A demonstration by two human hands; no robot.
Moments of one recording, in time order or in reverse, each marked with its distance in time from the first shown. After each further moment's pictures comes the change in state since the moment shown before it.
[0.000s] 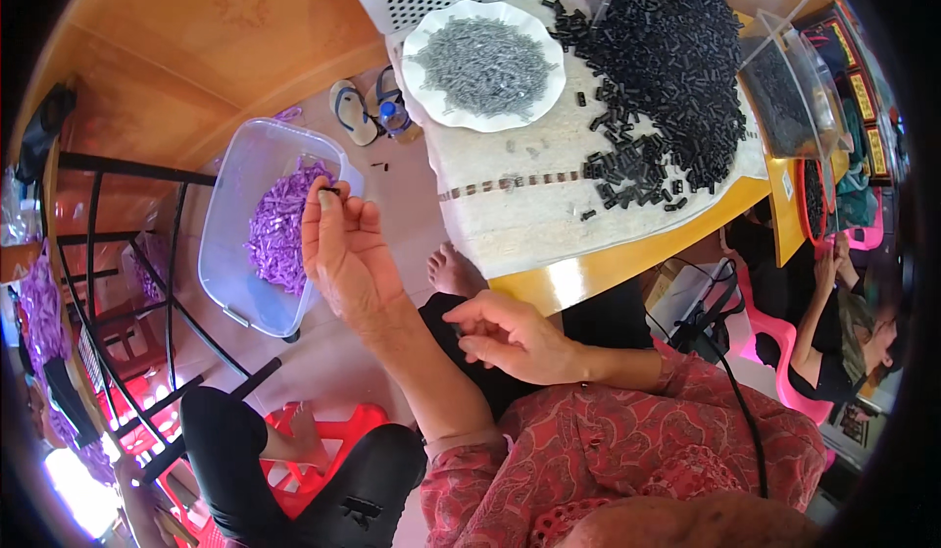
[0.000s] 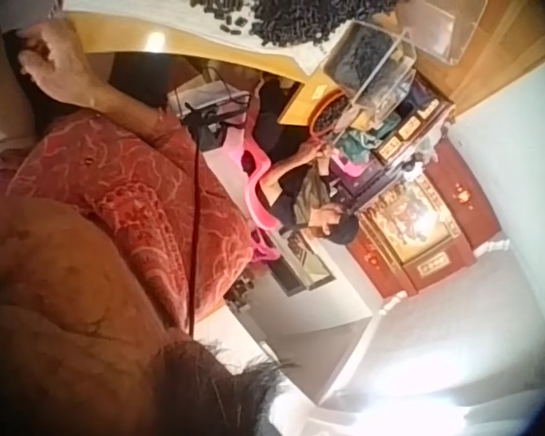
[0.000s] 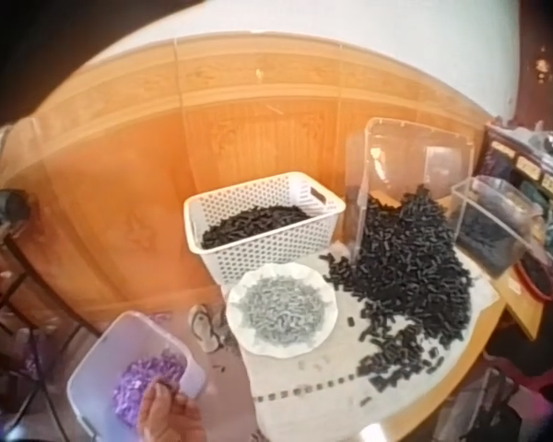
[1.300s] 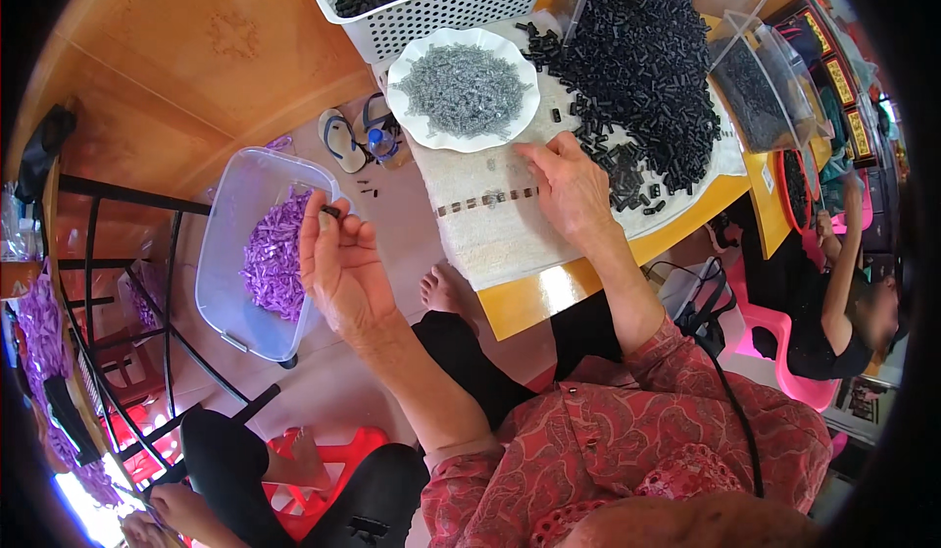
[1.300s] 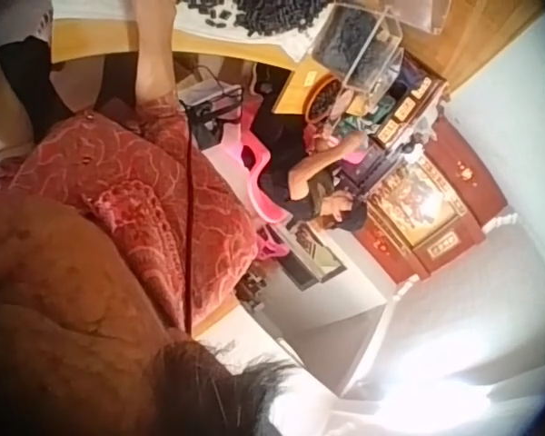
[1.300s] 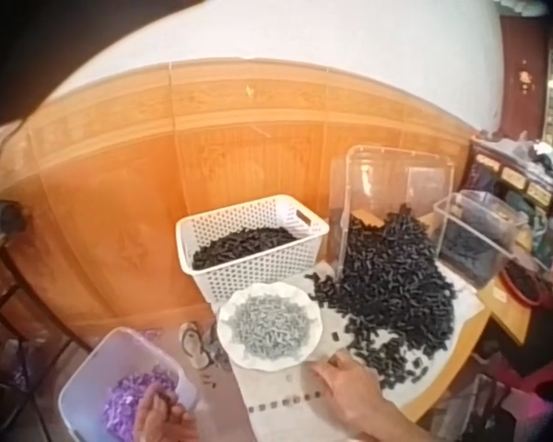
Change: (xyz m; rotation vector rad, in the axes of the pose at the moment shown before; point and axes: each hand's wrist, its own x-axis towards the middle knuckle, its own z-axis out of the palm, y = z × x) left_hand 0.000 0.001 -0.002 -0.084 -0.161 -0.044; right_hand 0.063 -0.030 -0.124 -1.270 0.742 -0.142
